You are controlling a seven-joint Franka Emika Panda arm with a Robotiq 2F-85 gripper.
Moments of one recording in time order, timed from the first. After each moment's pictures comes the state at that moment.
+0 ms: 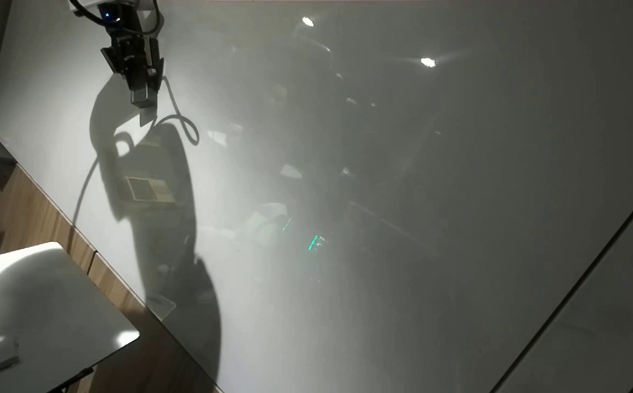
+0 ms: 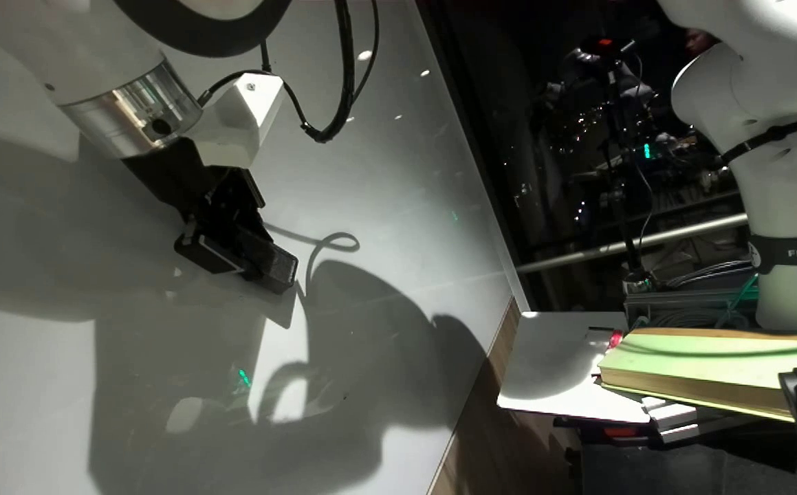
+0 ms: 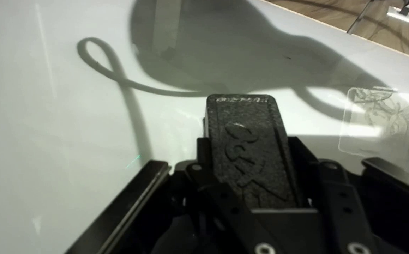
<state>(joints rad) 0.47 0.30 0.27 -1.50 -0.72 1.68 0.58</state>
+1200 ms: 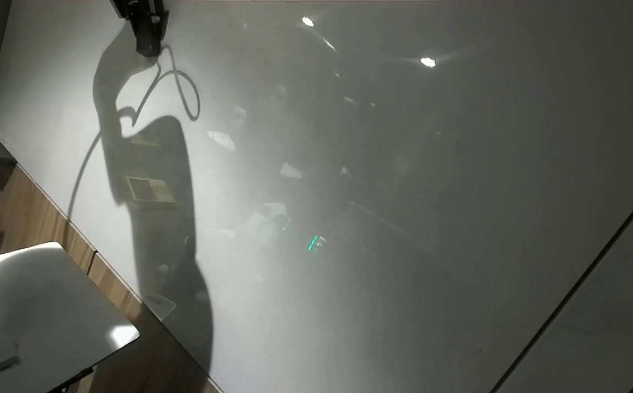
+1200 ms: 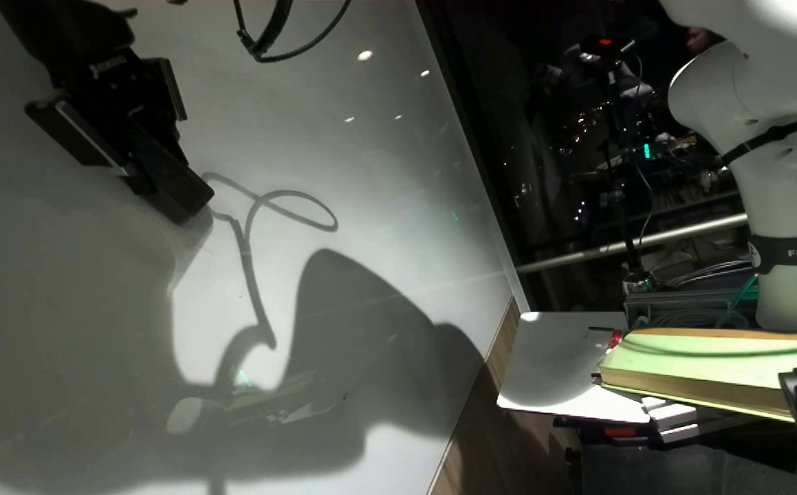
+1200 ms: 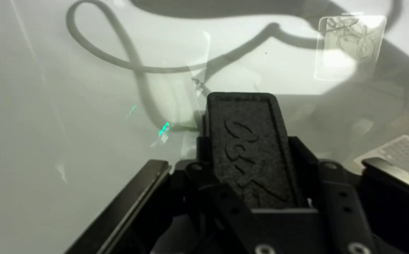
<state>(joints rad) 0.54 0.31 0.27 -1.22 -0.70 1.62 0.58</state>
